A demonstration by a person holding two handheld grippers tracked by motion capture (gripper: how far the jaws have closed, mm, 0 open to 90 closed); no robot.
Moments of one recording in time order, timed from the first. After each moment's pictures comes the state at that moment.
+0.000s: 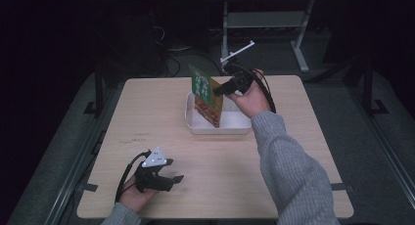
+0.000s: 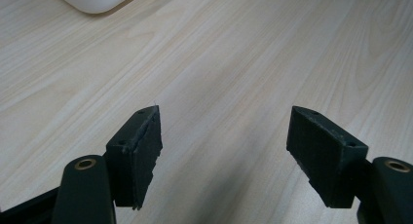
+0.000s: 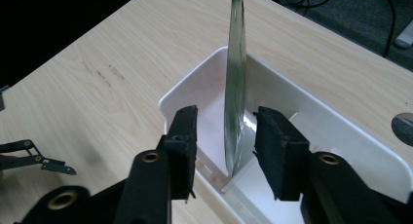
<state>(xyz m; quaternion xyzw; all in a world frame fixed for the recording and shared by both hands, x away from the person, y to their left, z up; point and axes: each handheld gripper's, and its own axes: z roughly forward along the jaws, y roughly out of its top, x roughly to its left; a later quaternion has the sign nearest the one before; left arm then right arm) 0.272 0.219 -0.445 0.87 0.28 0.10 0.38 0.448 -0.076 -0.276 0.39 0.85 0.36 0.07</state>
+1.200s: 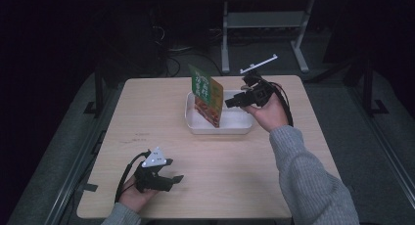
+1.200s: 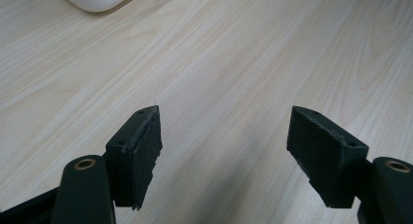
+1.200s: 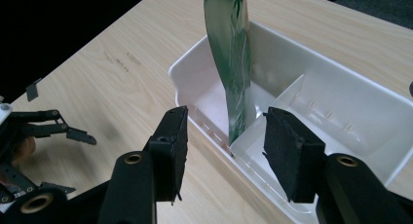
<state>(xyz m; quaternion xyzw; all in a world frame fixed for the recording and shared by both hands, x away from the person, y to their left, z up) 0.272 0.220 -0.446 0.87 0.29 0.11 0.38 0.419 -0.121 -0.296 0.40 0.83 0.39 0.03</state>
